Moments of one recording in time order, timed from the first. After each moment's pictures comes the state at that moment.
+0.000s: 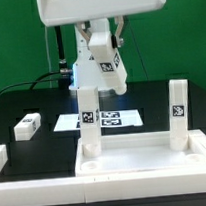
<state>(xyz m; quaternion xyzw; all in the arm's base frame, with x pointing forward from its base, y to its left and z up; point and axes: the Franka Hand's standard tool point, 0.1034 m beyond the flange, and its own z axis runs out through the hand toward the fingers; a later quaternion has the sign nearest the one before) 0.573 -0.018 0.202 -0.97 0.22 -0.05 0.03</state>
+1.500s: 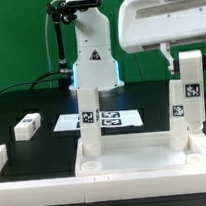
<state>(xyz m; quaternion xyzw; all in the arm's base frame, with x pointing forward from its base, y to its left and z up) 0.616 0.106 0.162 -0.96 0.16 -0.23 0.03</state>
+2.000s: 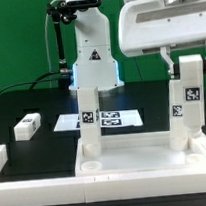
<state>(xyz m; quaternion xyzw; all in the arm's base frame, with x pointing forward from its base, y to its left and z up) 0.618 0.107 0.150 -0.96 0.09 -0.26 0.01</state>
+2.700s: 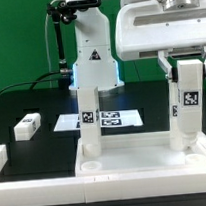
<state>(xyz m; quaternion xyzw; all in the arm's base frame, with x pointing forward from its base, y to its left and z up) 0.626 0.100 0.152 -0.95 0.07 -0.29 0.00</state>
